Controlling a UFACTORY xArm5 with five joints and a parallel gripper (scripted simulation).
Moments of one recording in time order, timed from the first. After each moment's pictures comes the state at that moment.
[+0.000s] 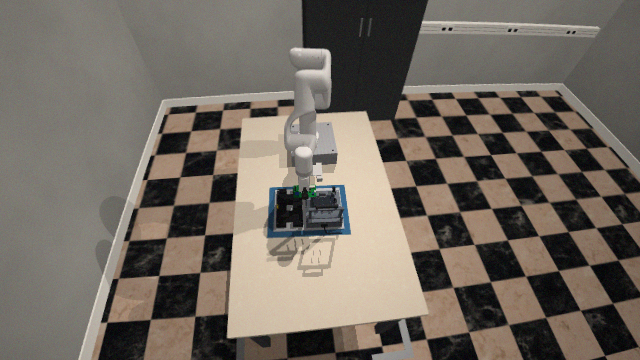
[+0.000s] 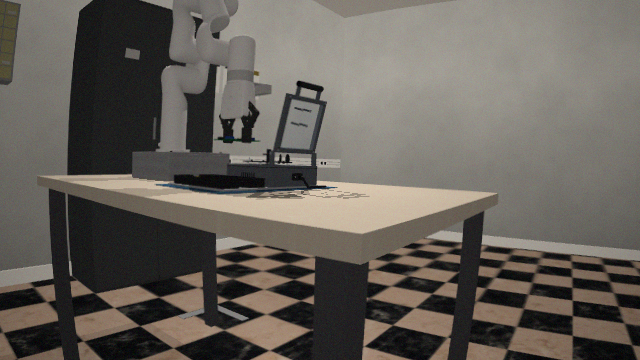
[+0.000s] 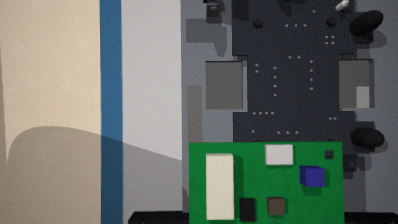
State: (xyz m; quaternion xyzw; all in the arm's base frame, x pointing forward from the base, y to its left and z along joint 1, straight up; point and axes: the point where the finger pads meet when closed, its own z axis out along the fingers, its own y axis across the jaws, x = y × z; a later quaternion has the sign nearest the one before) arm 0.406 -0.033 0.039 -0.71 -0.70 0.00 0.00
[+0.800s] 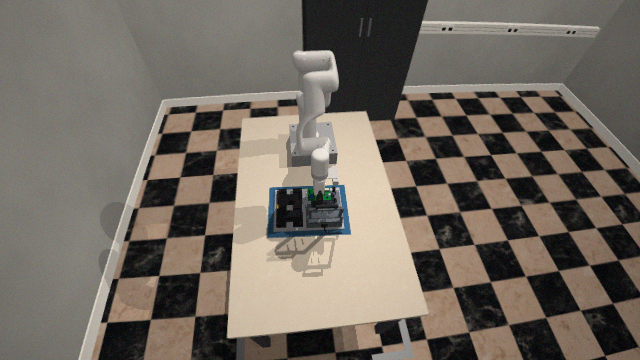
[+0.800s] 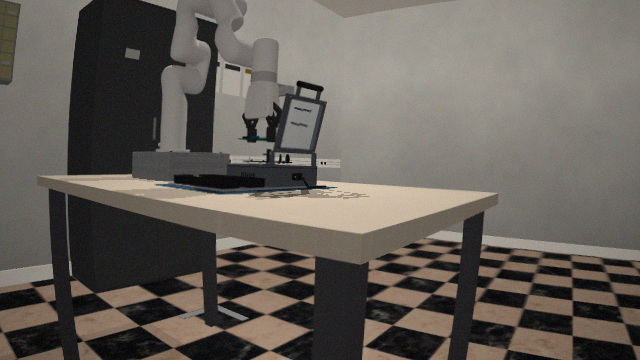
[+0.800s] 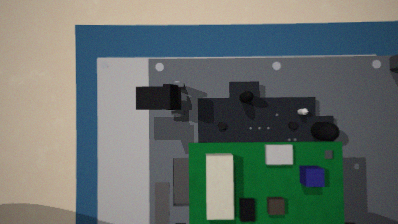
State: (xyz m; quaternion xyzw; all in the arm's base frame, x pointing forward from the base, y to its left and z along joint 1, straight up) arm 0.431 0.035 0.044 -0.71 -0.70 0.00 0.00
